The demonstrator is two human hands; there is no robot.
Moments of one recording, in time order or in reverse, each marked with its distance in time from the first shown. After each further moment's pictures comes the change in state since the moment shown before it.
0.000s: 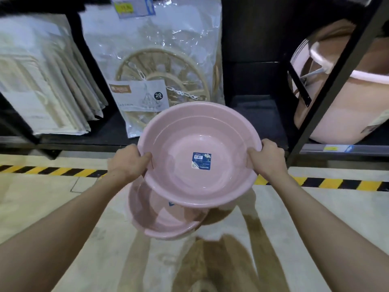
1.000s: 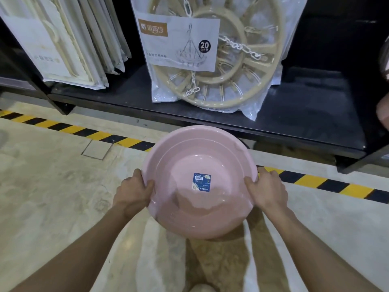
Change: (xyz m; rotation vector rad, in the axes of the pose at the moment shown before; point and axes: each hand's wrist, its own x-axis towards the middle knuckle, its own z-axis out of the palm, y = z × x) left_hand 0.006 -0.168 0.148 -0.031 -0.091 -0.200; right_hand -0.024 0.044 0.190 -0.452 -0.233 -0.013
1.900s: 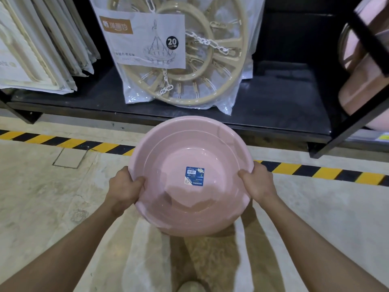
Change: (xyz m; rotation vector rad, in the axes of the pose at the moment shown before) left_hand 0.003 0.040 -0.002 -0.395 -0.053 -0.026; right_hand -0.001 0.025 -0.019 0.504 -0.075 0.115
